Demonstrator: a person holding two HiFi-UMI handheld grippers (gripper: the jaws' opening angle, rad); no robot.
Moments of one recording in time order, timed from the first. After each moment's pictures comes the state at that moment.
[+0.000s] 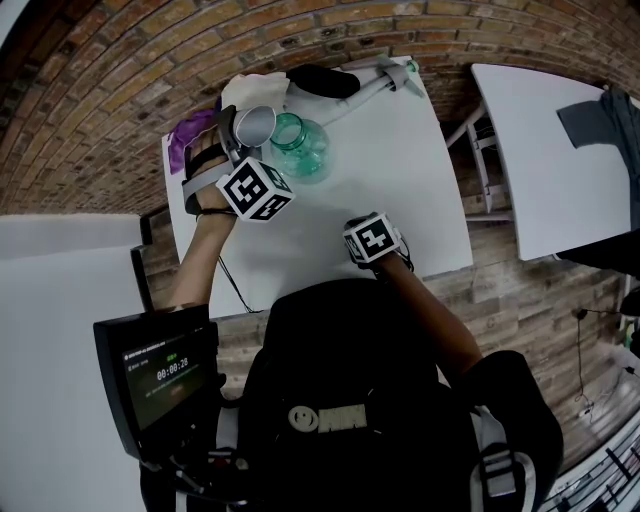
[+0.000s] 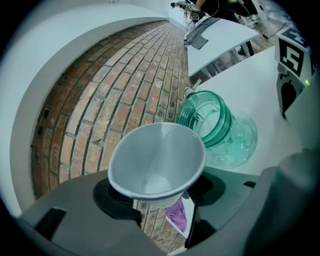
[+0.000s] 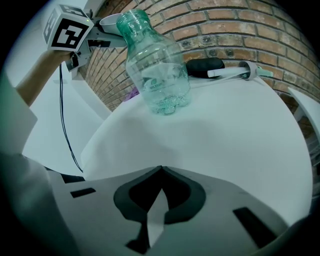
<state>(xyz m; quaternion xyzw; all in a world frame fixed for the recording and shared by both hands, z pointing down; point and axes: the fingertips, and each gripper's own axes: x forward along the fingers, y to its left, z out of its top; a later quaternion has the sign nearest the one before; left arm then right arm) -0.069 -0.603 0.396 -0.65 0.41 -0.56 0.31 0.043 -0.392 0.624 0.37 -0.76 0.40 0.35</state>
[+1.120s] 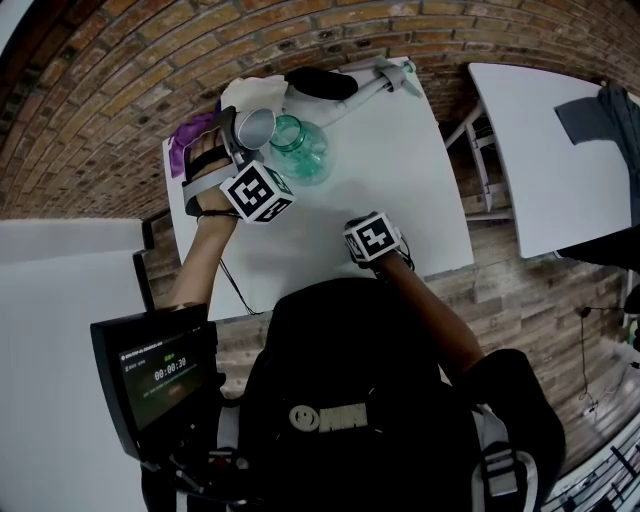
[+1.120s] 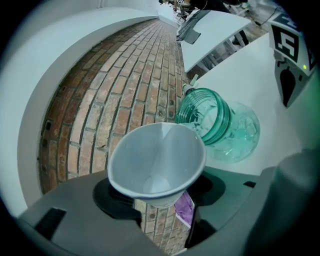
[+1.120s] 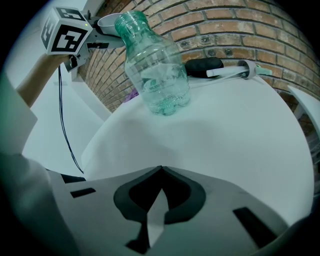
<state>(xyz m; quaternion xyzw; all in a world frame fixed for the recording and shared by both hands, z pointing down) -0.068 -0.604 0.394 -0.61 0.41 -0.58 0.35 0.043 -0.394 0.628 0.37 -0.76 0.40 0.35</state>
